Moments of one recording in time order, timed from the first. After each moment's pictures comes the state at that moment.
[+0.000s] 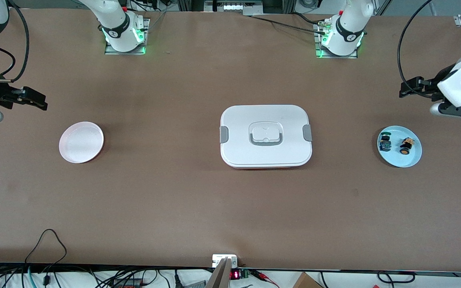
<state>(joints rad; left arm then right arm) 0.11 0.04 -0.07 -1.70 0.00 1.49 0.14 0.12 0.06 -0.14 -1.61 -0.04 1.60 0.00</state>
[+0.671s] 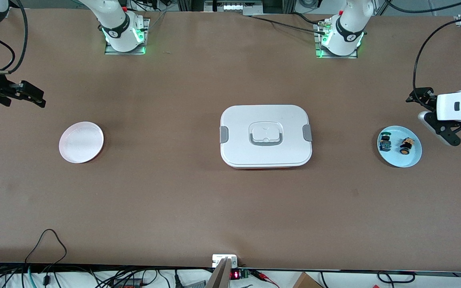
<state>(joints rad) 0.23 0.23 -0.07 -1.71 0.04 1.50 0.98 0.12 -0.01 -0.14 -1.69 -0.04 1.66 -0.01</state>
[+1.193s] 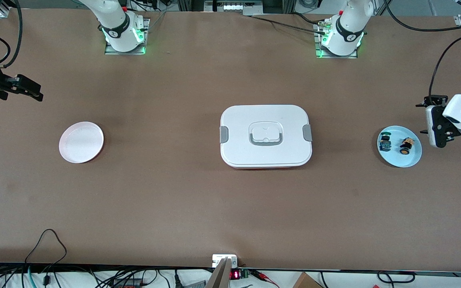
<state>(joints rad) 0.32 0.32 -0.07 -1.72 0.05 1.62 1.62 0.12 -0.01 -0.14 -1.65 -0.04 1.59 -0.01</state>
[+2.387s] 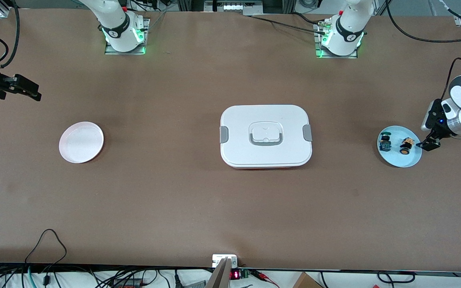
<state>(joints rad) 0.58 0.41 -0.12 -2.08 0.08 2.42 2.46 0.12 0.00 -0.15 -1.64 -0.04 1.59 0.00</state>
